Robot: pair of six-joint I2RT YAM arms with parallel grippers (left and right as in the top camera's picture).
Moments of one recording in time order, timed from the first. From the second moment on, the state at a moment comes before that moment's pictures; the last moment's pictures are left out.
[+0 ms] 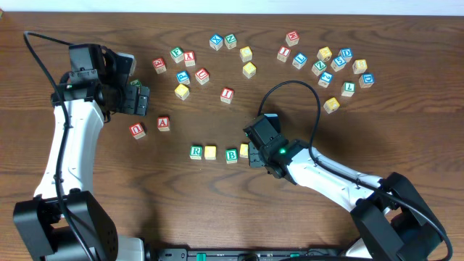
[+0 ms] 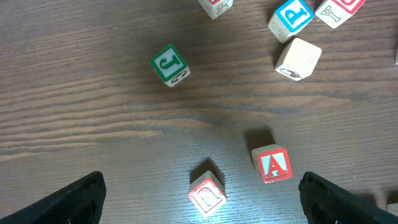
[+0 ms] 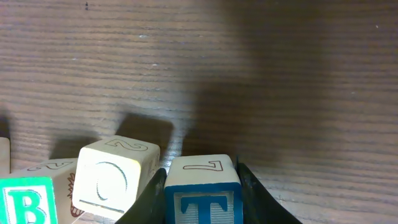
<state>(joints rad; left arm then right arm) 0.16 1.62 1.28 -0.74 0.13 0.32 0.70 1.68 0.87 -0.34 0.15 0.61</state>
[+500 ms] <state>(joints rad) 0.16 1.62 1.28 -0.74 0.13 0.32 0.69 1.69 0.87 -0.33 0.15 0.61</state>
